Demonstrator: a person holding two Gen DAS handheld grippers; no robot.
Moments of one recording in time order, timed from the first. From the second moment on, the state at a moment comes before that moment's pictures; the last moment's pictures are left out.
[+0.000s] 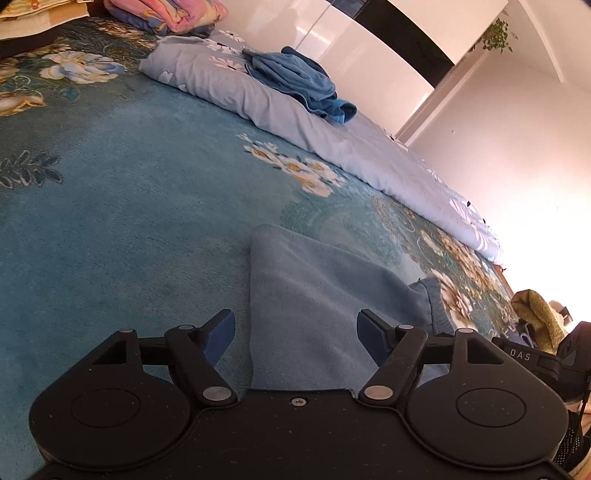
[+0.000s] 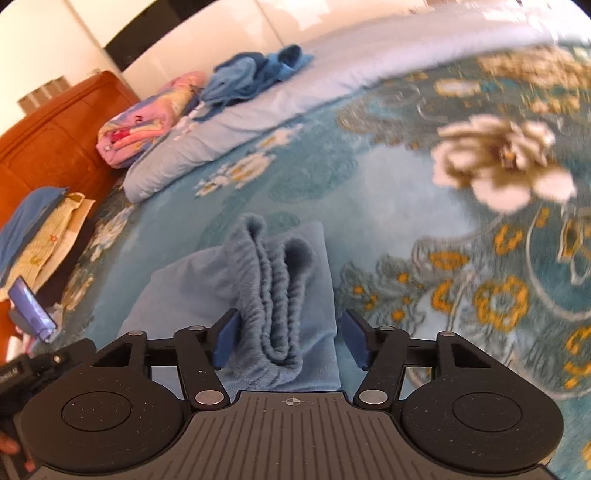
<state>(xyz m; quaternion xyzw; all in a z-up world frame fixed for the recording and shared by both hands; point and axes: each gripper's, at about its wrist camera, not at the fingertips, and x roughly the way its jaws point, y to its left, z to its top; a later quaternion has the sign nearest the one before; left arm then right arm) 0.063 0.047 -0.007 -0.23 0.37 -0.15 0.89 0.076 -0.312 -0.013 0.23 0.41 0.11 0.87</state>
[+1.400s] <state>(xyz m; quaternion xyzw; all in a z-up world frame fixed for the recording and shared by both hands) 0.089 0.026 -0.036 -0.25 0.40 -0.16 0.87 0.082 -0.303 -0.021 0.28 0.42 0.10 0.86</state>
